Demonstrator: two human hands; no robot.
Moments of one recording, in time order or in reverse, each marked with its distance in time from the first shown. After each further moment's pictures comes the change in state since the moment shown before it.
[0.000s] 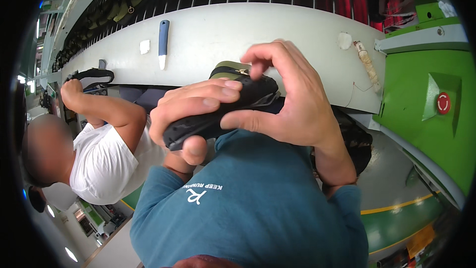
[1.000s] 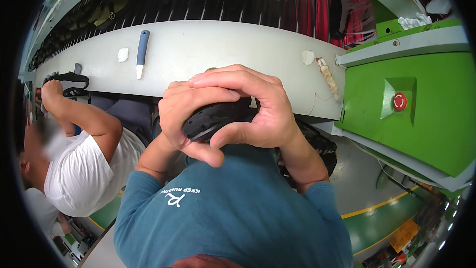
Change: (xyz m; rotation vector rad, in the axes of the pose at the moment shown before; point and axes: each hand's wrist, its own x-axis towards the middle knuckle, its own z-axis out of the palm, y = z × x) left_hand 0.027 -0.009 0.020 0.072 -0.007 0.113; right_hand 0.010 -0.001 0.008 0.324 -0.056 -0.177
